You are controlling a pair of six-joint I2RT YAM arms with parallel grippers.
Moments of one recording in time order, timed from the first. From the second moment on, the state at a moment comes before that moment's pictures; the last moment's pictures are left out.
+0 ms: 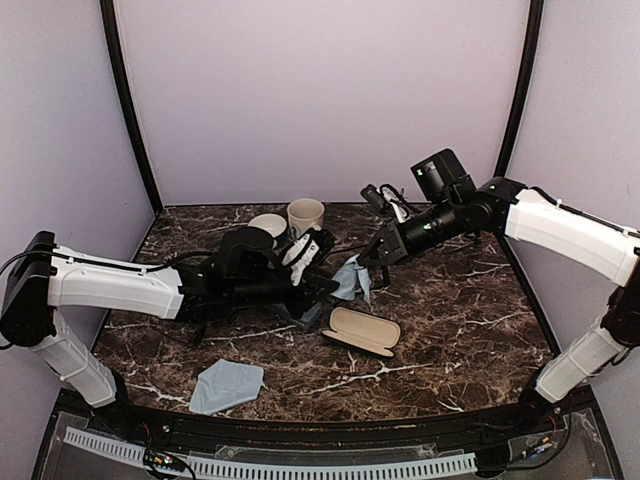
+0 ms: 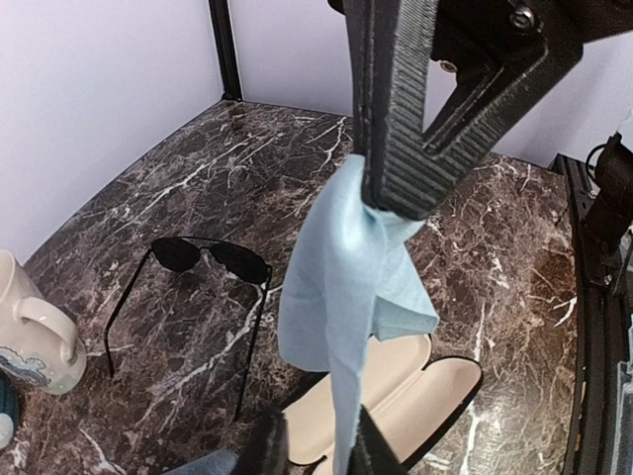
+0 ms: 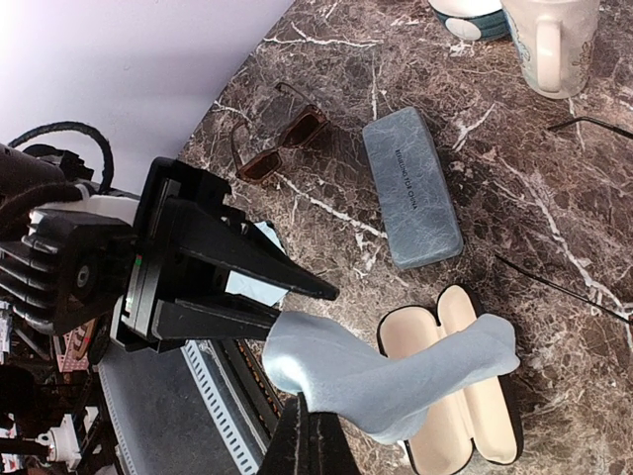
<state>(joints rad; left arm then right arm) -1.01 1.54 0.93 0.24 0.05 0.07 0.73 1.48 1.35 -0.66 -0.58 0.30</state>
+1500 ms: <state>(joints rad) -1.30 1.31 0.75 -0.38 -0.05 -0.29 1.11 1.51 0.95 -0.30 -0.51 0.56</state>
